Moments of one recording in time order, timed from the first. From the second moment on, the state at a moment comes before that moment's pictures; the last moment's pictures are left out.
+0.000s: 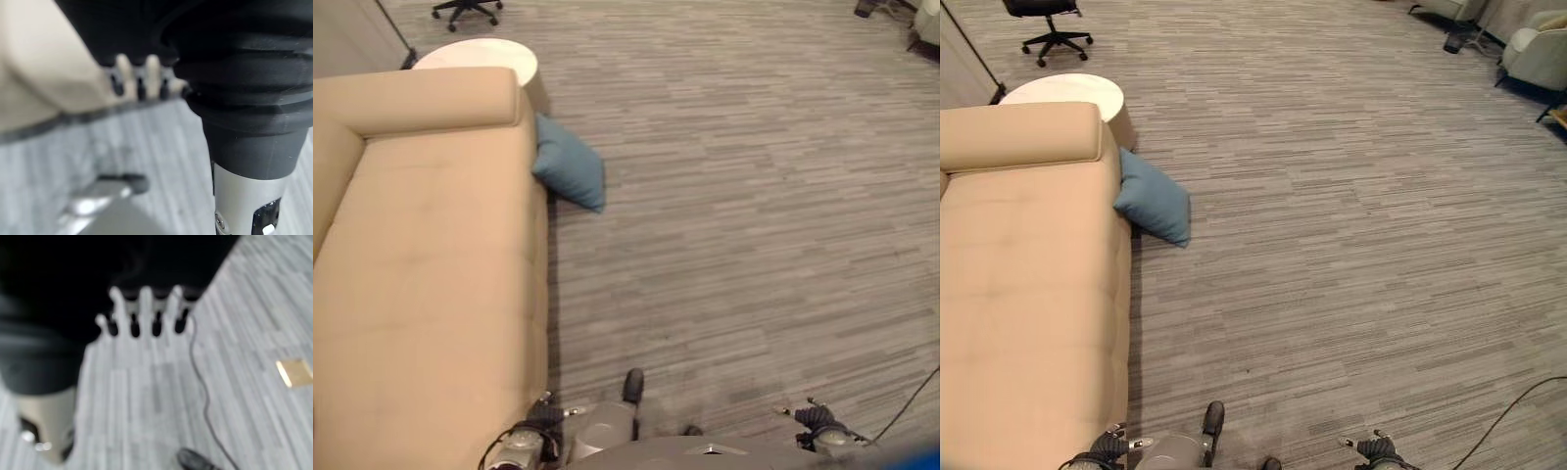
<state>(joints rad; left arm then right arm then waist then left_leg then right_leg) 0.00 0.28 -0.10 1.21 -0.13 -0.10 0.05 -0.05 -0.27 0.11 1.29 0.08 -0.05 -0.19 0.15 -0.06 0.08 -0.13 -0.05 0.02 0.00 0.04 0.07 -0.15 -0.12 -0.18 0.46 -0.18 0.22</state>
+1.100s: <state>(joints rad) -0.01 0.25 -0.07 1.24 -0.16 -0.11 0.05 -0.15 -0.25 0.17 1.28 0.09 -0.05 -0.20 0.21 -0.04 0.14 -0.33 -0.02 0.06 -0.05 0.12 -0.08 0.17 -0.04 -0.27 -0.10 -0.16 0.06</state>
